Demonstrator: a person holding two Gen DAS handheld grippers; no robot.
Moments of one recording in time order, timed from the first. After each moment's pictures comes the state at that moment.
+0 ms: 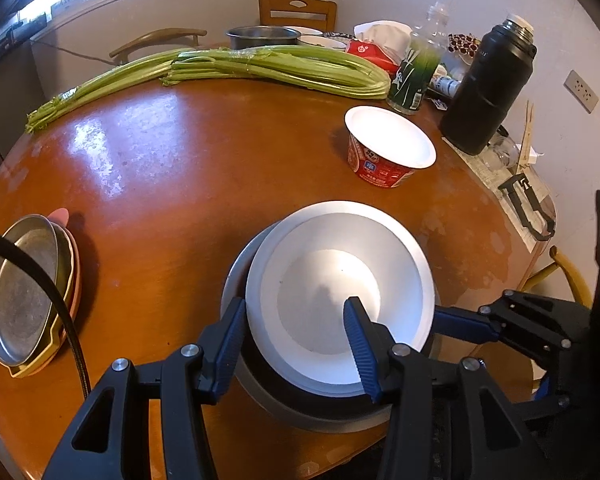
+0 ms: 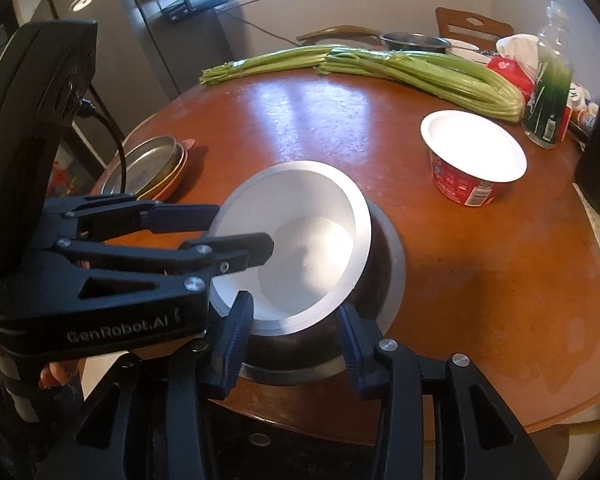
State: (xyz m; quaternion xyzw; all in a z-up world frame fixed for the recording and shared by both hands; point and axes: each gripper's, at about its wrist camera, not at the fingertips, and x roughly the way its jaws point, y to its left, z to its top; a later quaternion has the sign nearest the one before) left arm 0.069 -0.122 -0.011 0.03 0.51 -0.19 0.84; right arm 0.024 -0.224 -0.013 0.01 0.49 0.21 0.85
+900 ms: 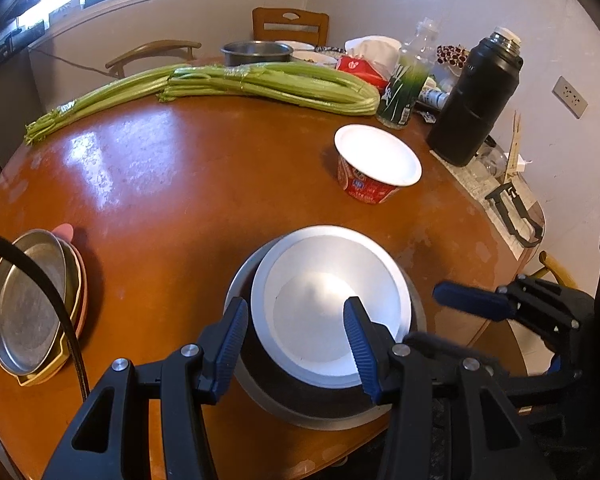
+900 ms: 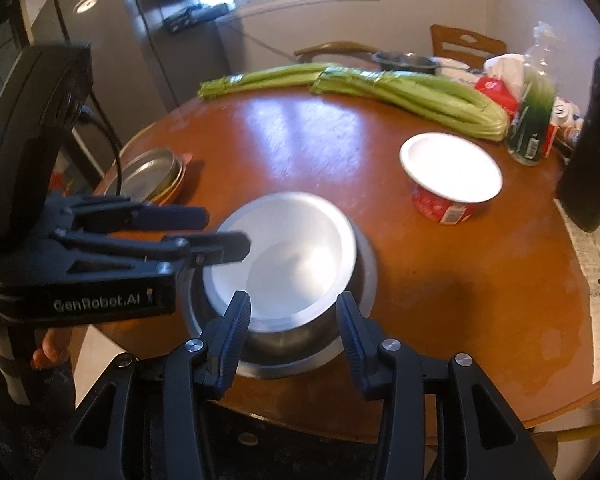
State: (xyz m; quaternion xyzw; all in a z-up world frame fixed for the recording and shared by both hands) left arm 0.067 -0.118 0.007 0.02 0.49 -0.20 0.85; right arm 0.015 -0.242 0.013 0.01 0.44 0.19 0.88
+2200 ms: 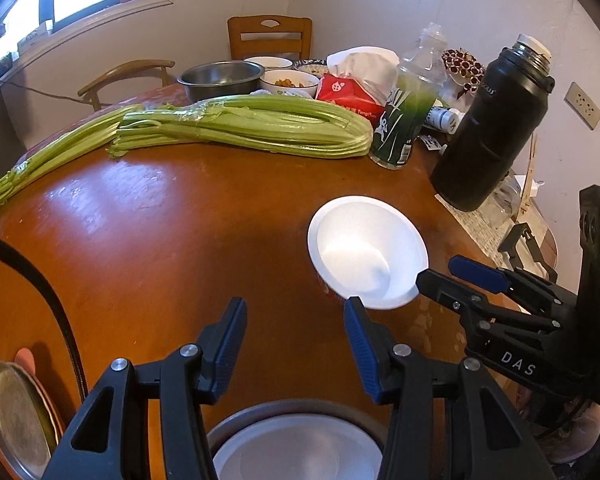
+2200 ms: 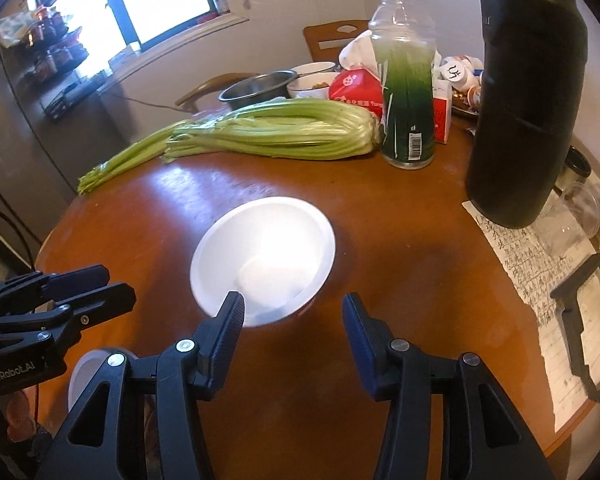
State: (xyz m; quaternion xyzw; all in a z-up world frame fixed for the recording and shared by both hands) left arm 0.175 -0.198 0.012 0.04 0.48 -0.22 0.85; right arm 0.131 -0.358 -0.003 0.10 0.44 0.03 0.89
